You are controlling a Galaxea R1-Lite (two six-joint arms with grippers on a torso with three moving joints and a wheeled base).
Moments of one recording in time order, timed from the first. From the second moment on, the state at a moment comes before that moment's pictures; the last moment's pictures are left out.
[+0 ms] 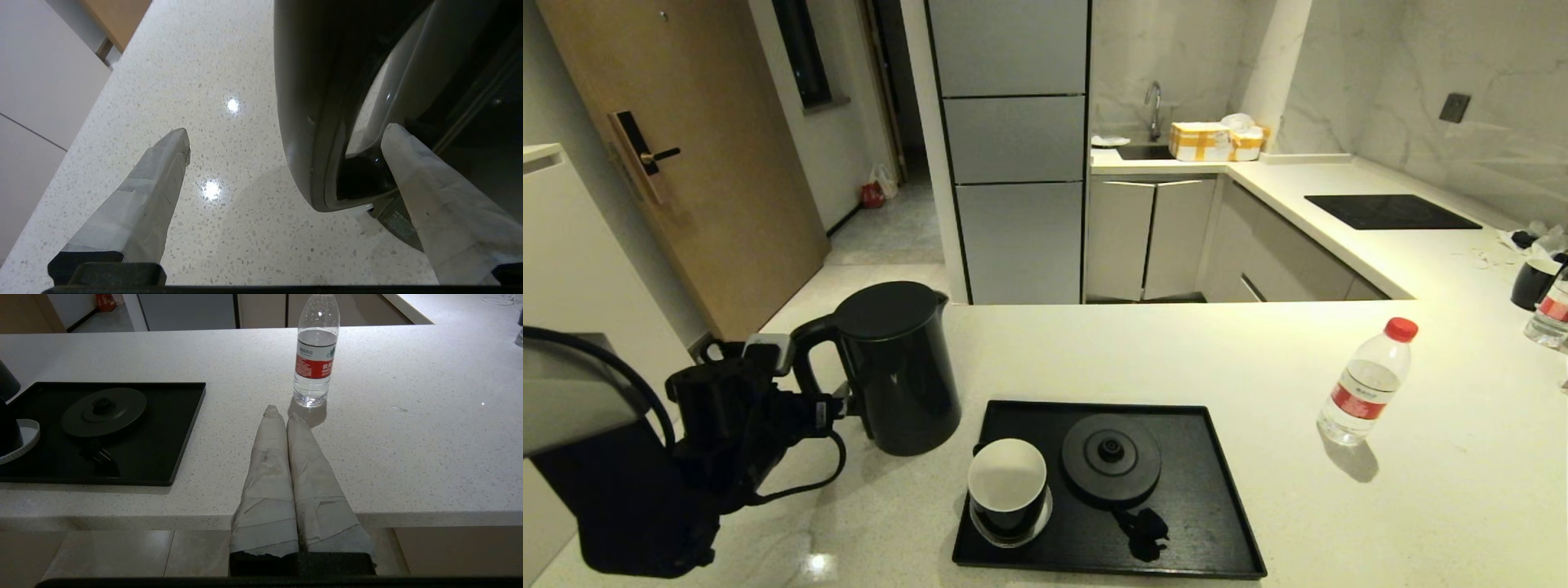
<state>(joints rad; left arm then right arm) -0.03 2.06 -0.45 -1.33 0.22 0.13 0.00 0.00 0.00 0.01 0.00 -0.02</state>
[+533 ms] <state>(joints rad) -0.06 2.06 -0.40 -1.37 0.24 0.13 0.00 0.00 0.00 0.01 0.00 -0.02</state>
